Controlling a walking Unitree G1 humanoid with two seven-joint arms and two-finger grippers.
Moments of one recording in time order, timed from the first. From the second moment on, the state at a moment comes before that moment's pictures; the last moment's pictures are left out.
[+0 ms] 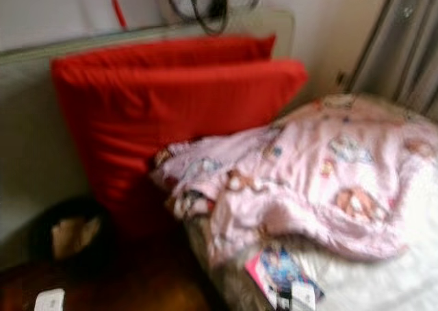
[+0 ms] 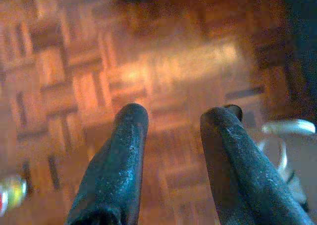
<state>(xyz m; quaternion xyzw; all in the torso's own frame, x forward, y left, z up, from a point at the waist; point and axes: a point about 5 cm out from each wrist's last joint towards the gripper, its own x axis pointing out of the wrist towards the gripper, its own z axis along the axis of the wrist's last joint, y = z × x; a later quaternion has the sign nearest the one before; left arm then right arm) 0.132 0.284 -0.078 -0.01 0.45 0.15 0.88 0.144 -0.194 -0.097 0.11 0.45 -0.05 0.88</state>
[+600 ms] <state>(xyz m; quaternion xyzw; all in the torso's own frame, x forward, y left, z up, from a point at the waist) 0.112 0.282 -0.086 -0.04 0.47 0.17 0.87 0.155 -0.197 -0.093 0.11 0.44 -0.08 0.89</state>
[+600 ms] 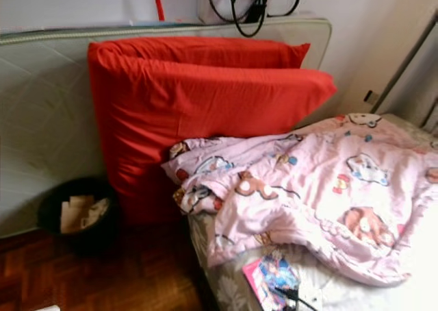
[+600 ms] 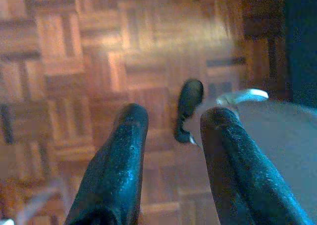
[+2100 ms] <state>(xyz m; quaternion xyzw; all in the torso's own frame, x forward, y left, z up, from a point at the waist) 0.142 0.312 -0.062 0.00 0.43 0.18 0.89 0.155 -0.150 -0.097 0.17 0.44 -0.10 0.88</state>
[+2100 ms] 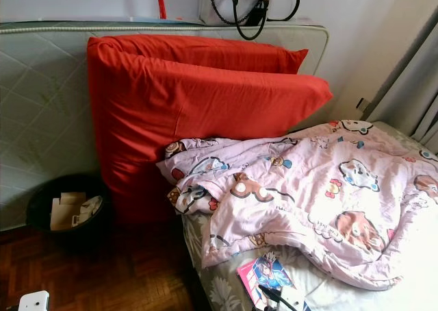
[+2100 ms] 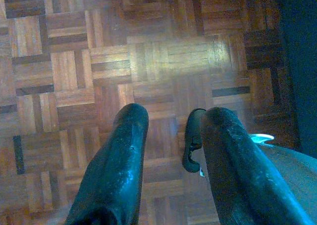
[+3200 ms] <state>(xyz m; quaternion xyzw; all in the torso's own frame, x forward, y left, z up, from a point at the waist) 0.147 0.316 -0.058 -0.02 0.41 0.20 0.89 0.161 -0.147 -0.094 0.18 0.43 -0.11 0.88</state>
